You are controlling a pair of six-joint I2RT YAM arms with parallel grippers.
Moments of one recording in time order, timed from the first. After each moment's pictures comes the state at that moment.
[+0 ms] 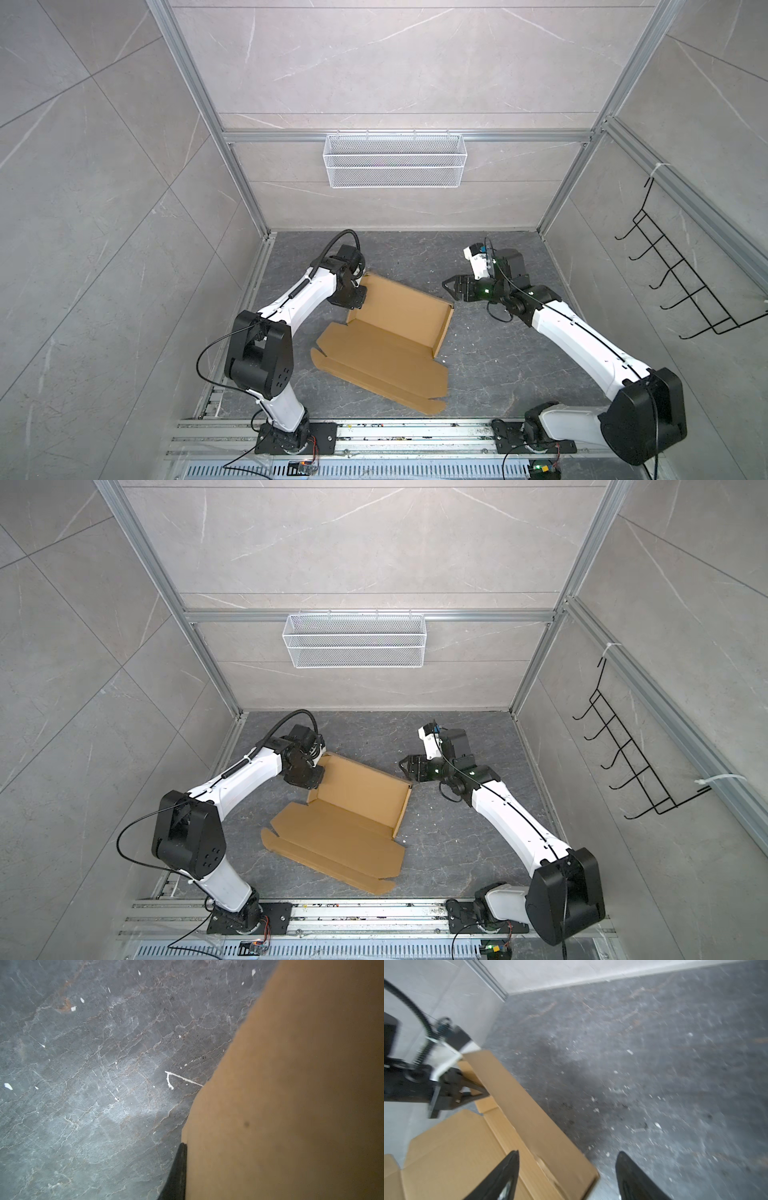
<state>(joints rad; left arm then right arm) -0.40 1.71 1.36 -0.97 0.04 -0.04 0.34 1.36 1.07 -0.37 -0.39 0.28</state>
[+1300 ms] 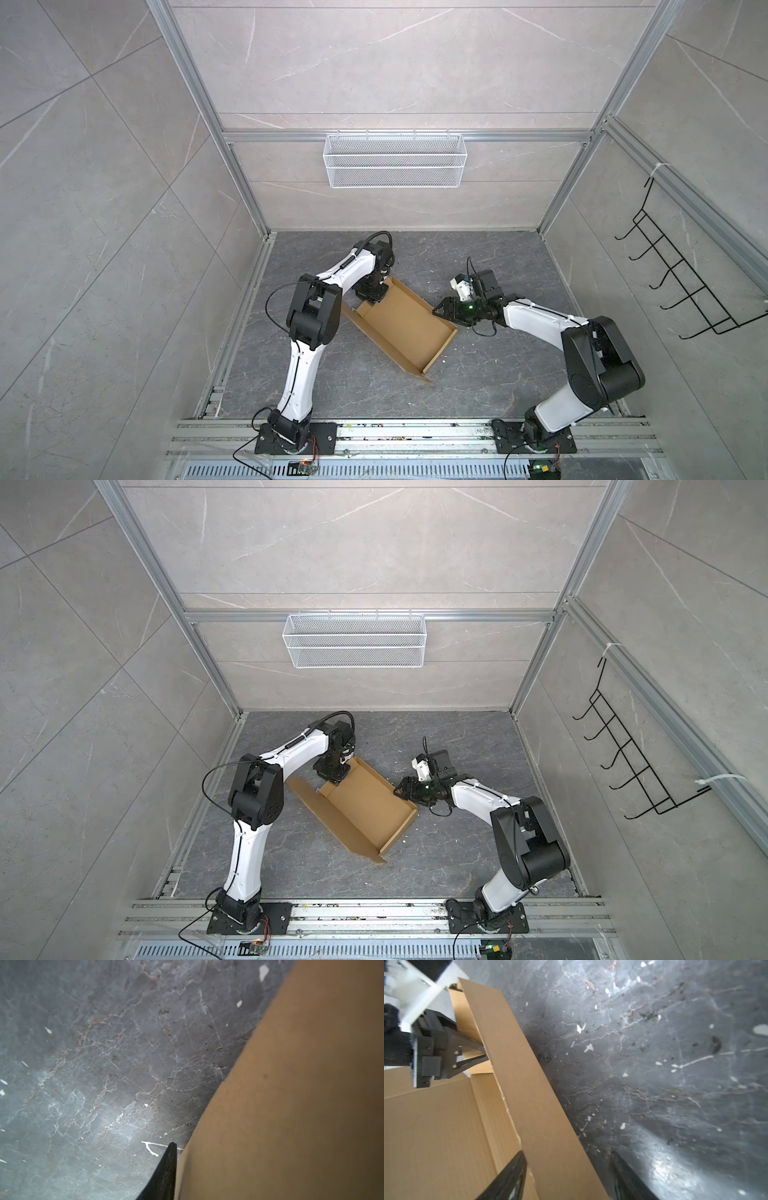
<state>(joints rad) -0.50 2.22 1.86 -1.21 -0.07 0.04 0.34 1.61 0.87 -0.23 -0.52 0.50</state>
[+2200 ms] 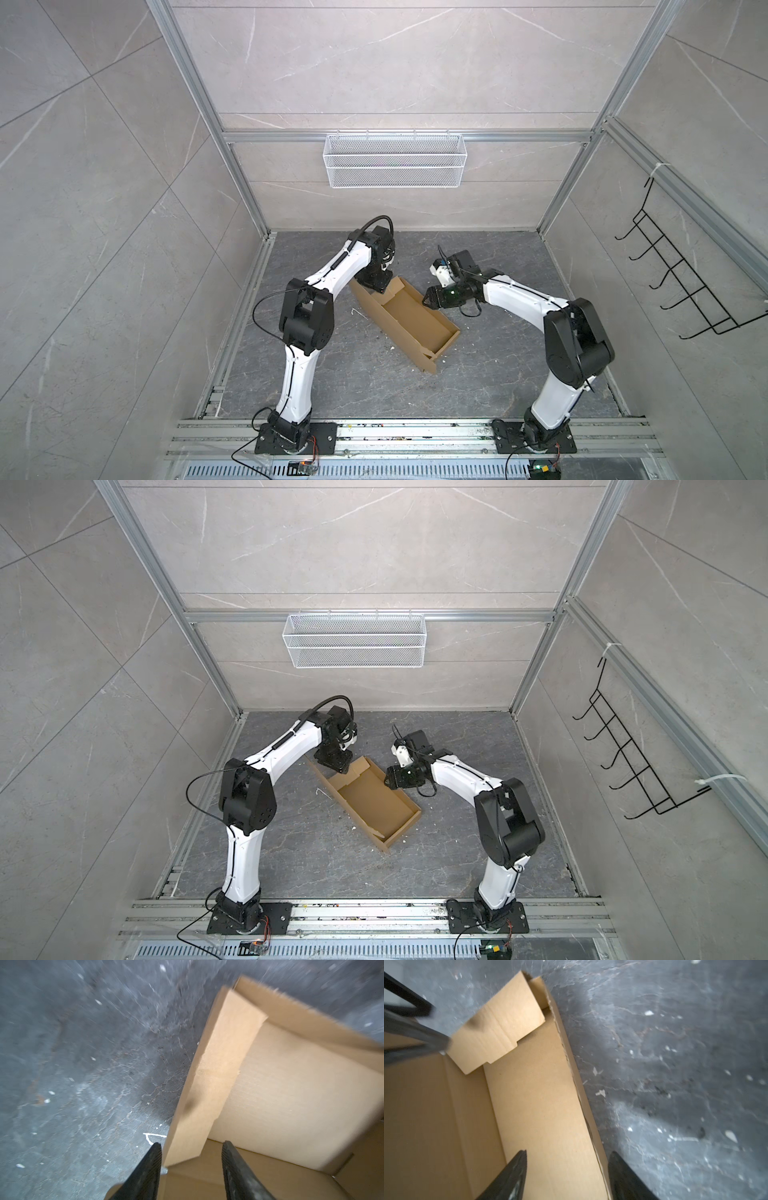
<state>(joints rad) -0.49 2.11 1.94 -1.21 0.03 0.04 0.46 1.83 1.28 -0.54 -0.30 0.18</state>
